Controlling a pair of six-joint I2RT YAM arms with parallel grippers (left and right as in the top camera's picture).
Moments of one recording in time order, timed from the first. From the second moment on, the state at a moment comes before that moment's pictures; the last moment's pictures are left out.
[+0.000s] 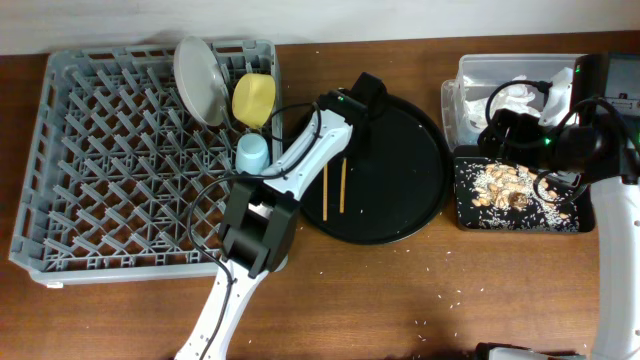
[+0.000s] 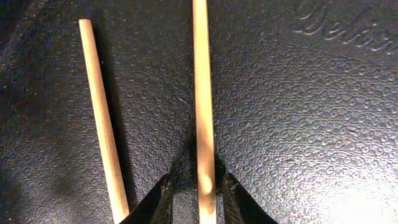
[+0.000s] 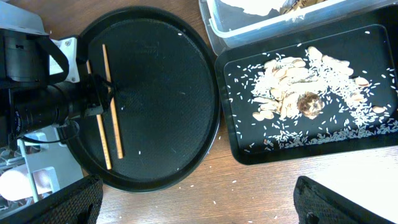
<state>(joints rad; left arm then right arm) -0.60 2.56 2.28 -1.03 -0.13 -0.43 -0.15 1.45 1.69 -1.34 -0.17 0.24</state>
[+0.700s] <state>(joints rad) -0.39 2.15 2.62 -1.69 -0.19 -0.27 -0.15 1.45 1.69 -1.34 -0.17 0.24</state>
